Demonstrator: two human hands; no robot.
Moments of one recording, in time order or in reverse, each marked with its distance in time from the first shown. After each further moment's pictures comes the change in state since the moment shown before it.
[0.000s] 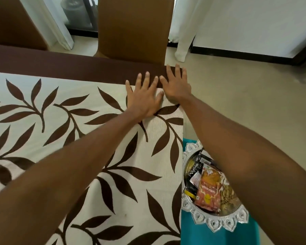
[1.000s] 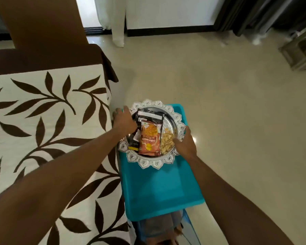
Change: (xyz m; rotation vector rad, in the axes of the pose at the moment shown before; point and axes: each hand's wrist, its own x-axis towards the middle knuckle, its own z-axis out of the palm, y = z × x) left_hand -0.144 0.176 0.083 -0.173 -0.402 -0.069; right_hand -0.372 0.258 0.056 0.581 0.133 0.725
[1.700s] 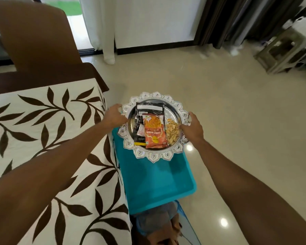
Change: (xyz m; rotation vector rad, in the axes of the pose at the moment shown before) left_hand -0.057 0.016 -0.061 -0.554 0.018 0.088; right_hand -0.035 -0.038 -0.109 0.103 0.153 -0.050
